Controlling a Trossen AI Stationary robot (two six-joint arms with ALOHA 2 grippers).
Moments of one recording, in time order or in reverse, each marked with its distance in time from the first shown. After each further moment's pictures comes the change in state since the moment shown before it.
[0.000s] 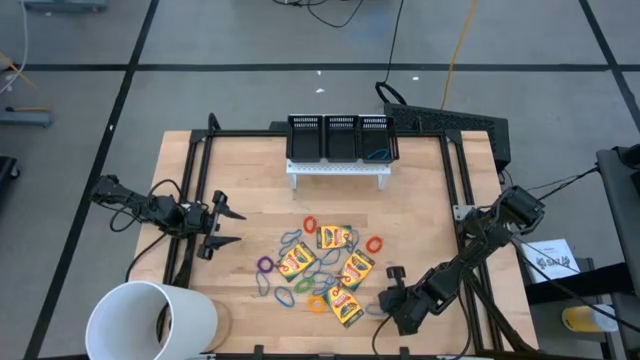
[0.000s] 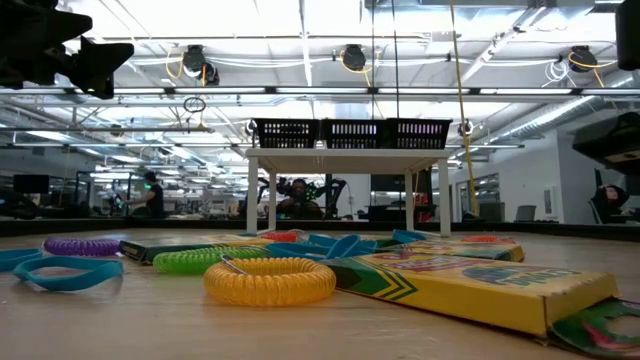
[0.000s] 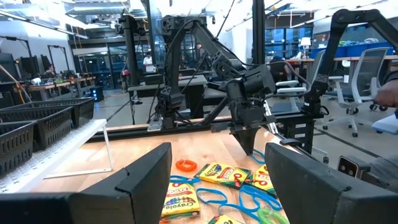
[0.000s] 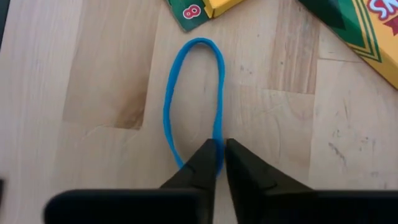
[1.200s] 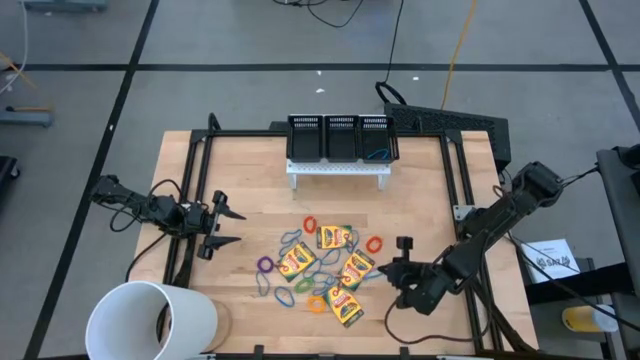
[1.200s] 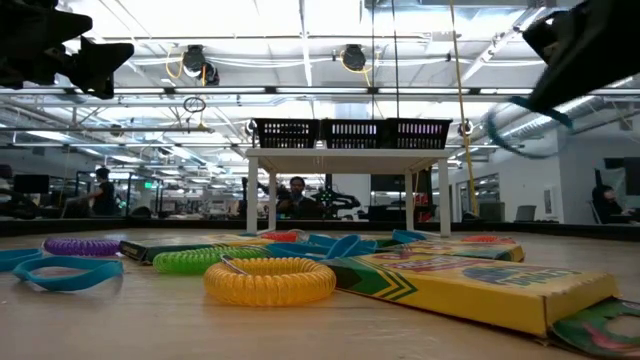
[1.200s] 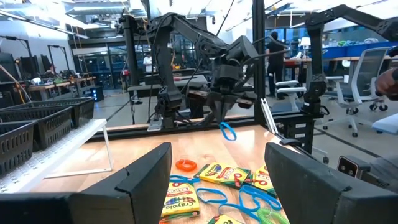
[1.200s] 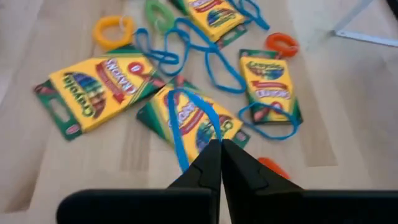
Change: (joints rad) left arm 0.000 0.000 0.000 0.000 0.000 0.000; right arm -0.065 -0.320 -0.003 -0.063 0.452 -0.139
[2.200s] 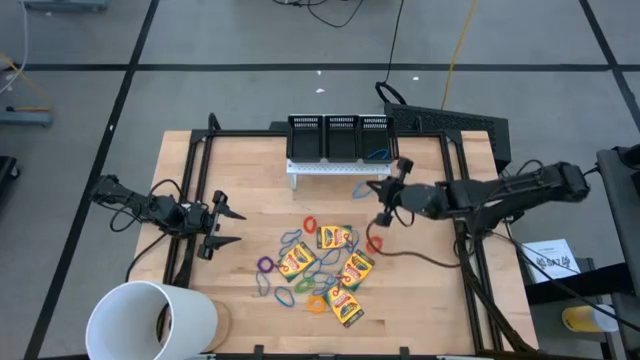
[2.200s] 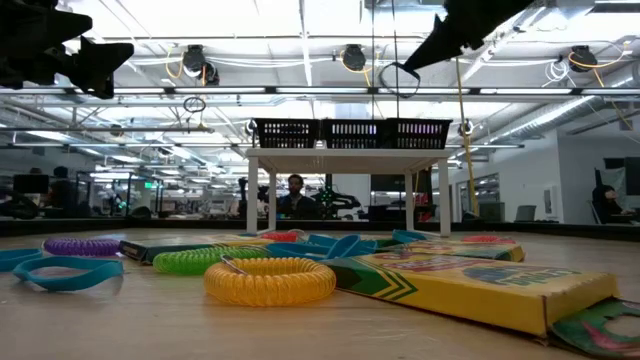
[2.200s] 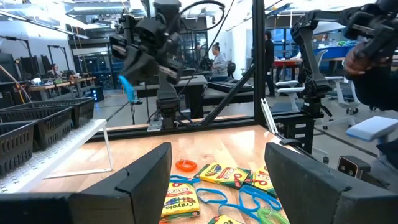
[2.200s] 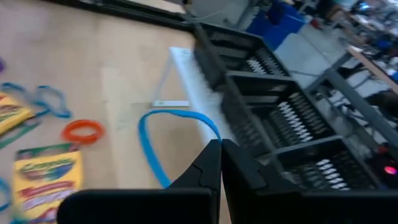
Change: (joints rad) left arm 0.000 0.000 0.000 0.000 0.000 0.000; right arm -0.628 -0.309 0.001 0.206 -0.005 -0.629
